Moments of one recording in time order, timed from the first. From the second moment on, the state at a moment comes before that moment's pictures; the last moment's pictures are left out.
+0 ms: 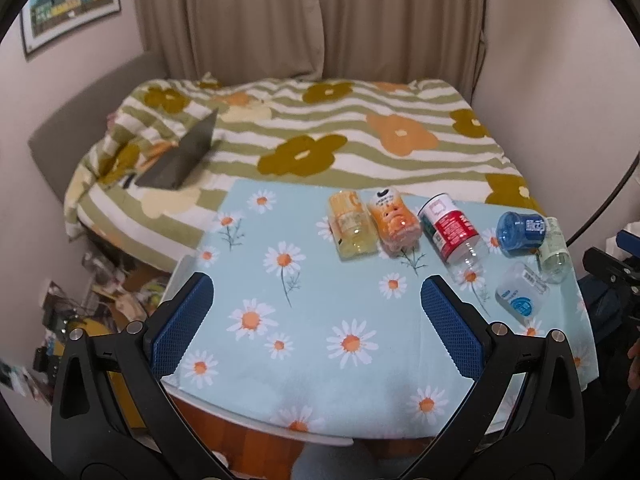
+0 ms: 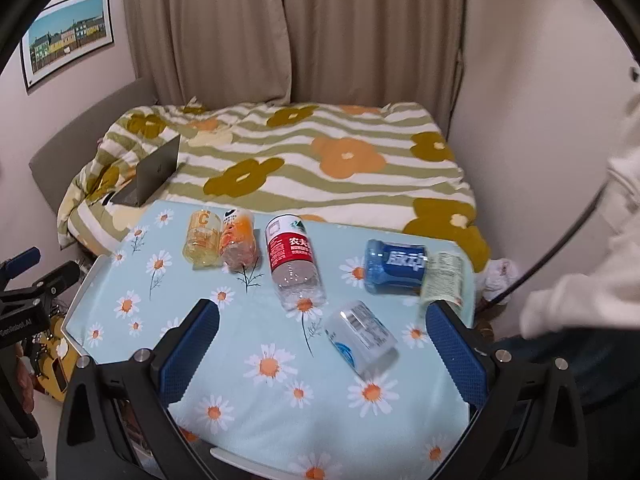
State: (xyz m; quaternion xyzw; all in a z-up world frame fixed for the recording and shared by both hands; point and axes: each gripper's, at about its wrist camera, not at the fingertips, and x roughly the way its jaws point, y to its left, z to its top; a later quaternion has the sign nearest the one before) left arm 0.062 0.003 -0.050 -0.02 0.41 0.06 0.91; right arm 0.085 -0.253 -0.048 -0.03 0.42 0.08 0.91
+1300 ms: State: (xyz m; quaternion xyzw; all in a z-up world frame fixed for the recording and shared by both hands) left arm 0.241 0.036 -0.199 0.00 0.58 -0.03 0.81; right arm 0.281 -0.192 -0.220 -0.07 0.61 0.14 0.77
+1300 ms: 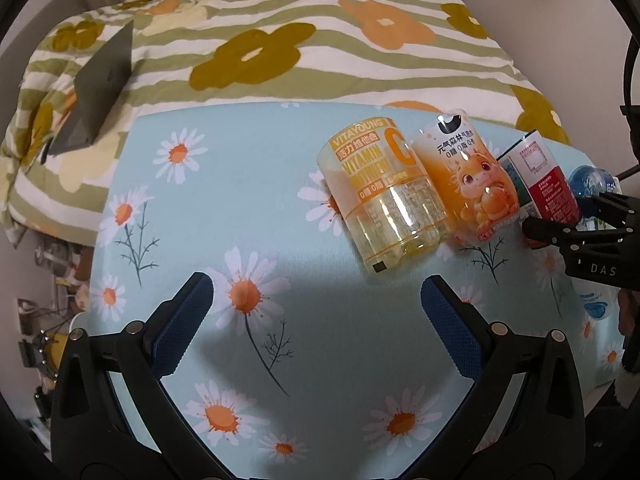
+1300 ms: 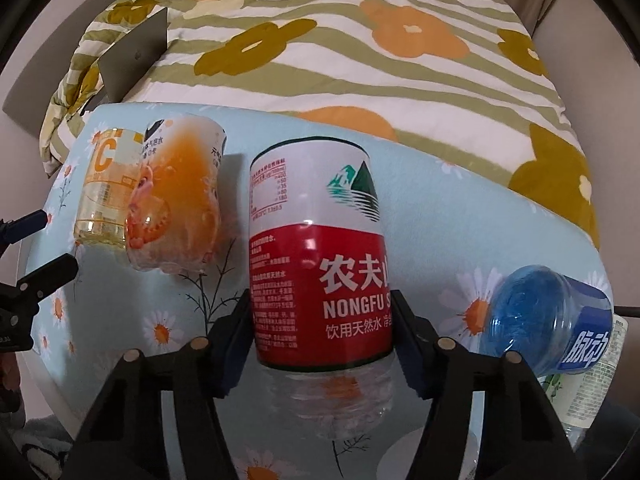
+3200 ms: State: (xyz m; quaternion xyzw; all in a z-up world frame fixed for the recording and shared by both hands) left arm 0.092 0.082 -0.168 0.00 0.54 -0.04 0.84; right arm 0.095 -0.153 -0.202 0.11 0.57 0.01 0.81
